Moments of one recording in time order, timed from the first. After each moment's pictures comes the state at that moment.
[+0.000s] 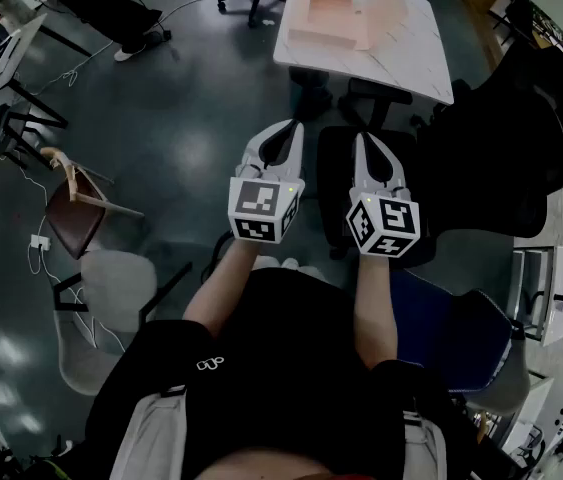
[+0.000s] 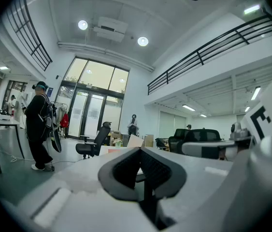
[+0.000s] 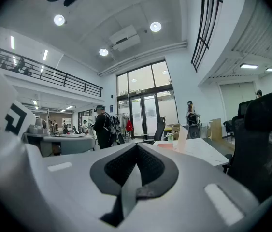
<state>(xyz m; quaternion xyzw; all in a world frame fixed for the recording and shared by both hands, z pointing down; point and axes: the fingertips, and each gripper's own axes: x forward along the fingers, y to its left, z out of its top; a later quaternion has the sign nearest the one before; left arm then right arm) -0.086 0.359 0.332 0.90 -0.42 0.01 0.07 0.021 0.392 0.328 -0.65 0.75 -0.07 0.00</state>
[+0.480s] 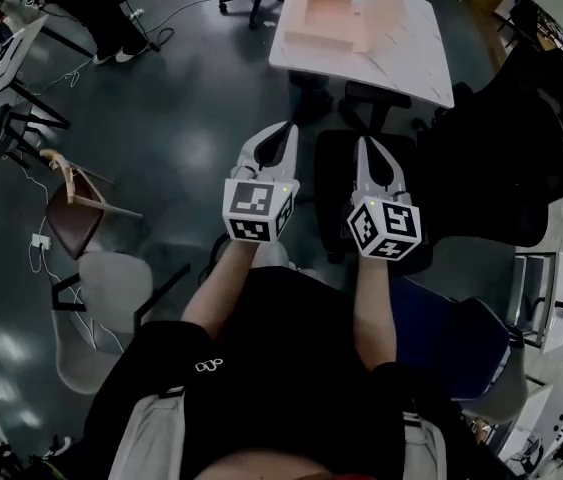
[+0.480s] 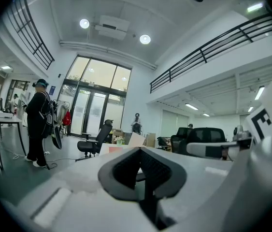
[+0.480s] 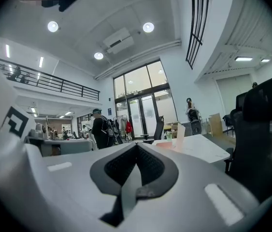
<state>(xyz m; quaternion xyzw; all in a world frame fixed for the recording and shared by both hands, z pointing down) -0.070 0.350 0.343 0.90 -0.43 0.01 0.08 0.051 0.387 0.338 -0.65 0.75 -0.09 0.03</state>
